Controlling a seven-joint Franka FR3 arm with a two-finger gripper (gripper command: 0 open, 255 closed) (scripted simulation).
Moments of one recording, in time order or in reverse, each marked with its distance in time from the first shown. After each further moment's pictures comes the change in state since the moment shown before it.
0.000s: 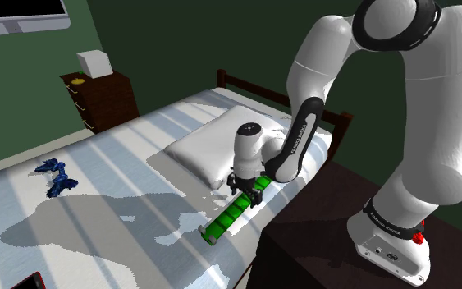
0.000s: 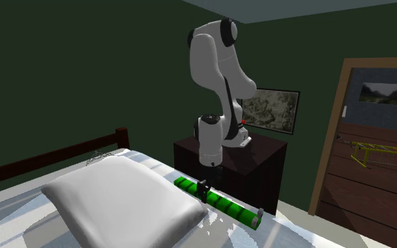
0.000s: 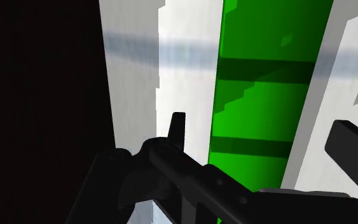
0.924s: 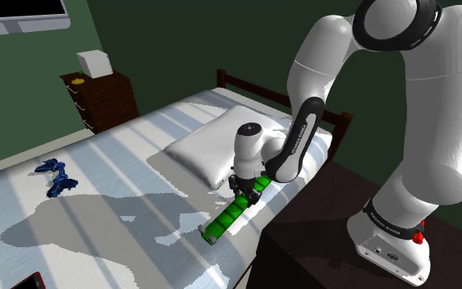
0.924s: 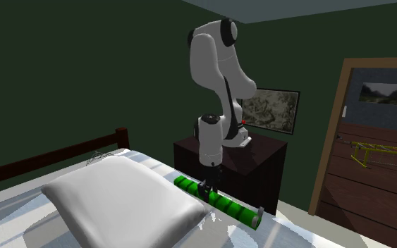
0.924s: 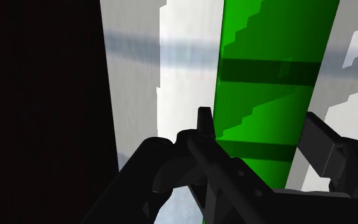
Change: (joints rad) arm -0.001 -0.002 0.000 -0.003 -0.001 0.001 0.000
